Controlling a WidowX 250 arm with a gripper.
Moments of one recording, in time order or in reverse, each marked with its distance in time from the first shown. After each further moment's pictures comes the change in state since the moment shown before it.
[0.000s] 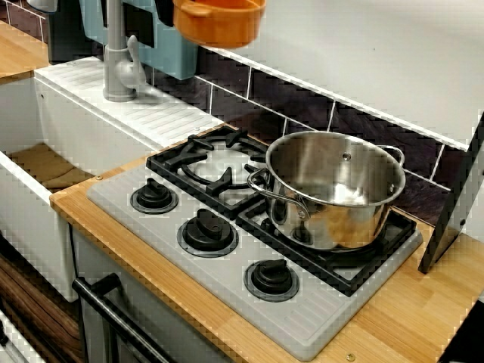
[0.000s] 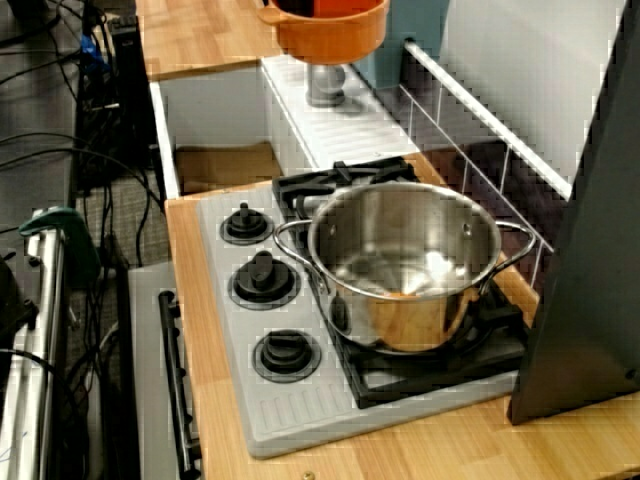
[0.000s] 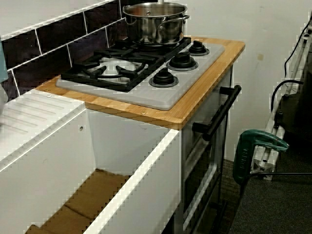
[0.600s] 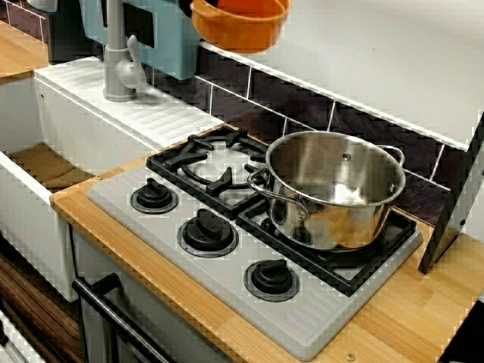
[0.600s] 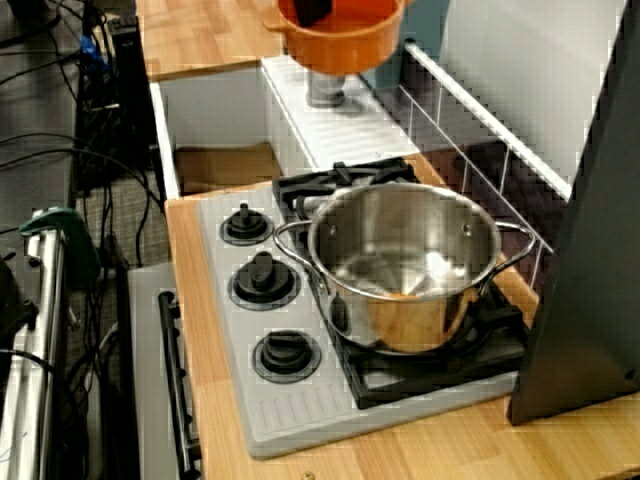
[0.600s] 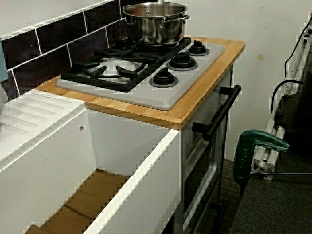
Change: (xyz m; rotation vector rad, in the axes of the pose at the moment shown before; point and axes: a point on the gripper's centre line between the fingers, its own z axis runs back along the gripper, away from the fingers) arm 0.001 -0.023 0.007 0.076 -0.065 -0.236
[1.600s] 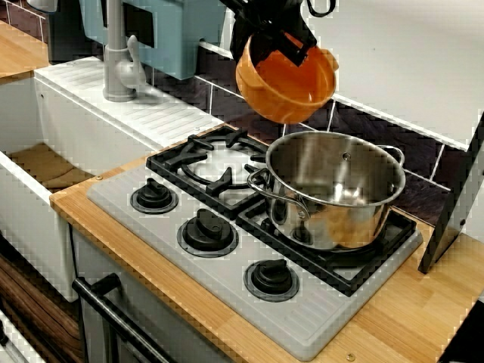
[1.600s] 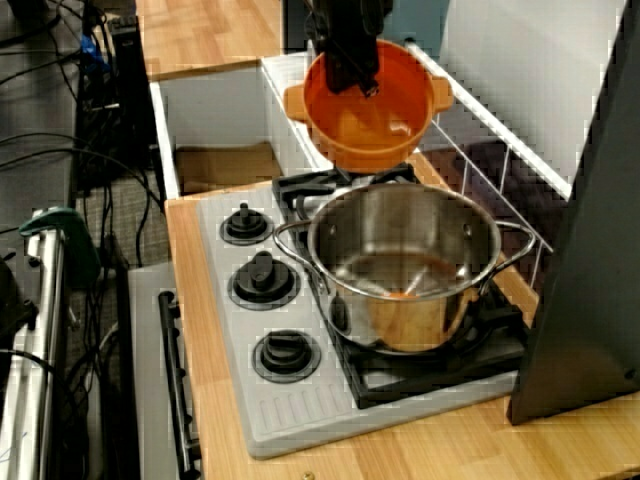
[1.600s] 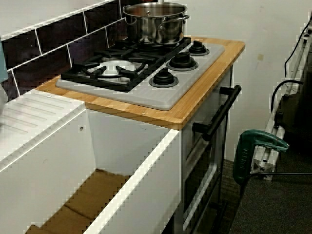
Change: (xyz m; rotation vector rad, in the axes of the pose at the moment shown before) arm -0.023 -0.063 -0.015 0.241 -0.069 -0.235
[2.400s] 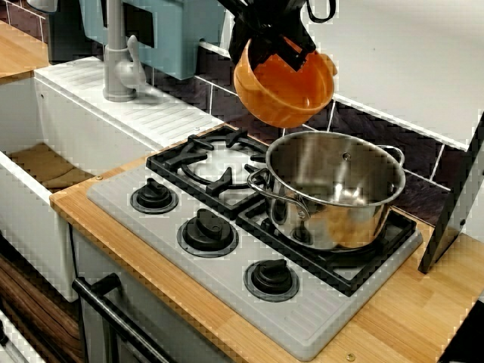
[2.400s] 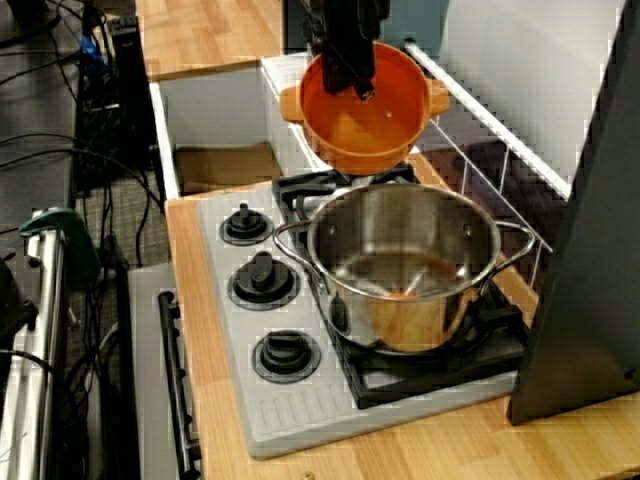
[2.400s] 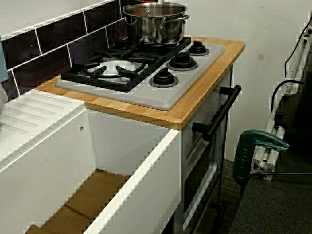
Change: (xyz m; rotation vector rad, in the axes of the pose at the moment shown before) arm -0.001 0.003 -0.001 0.027 0.001 -0.012
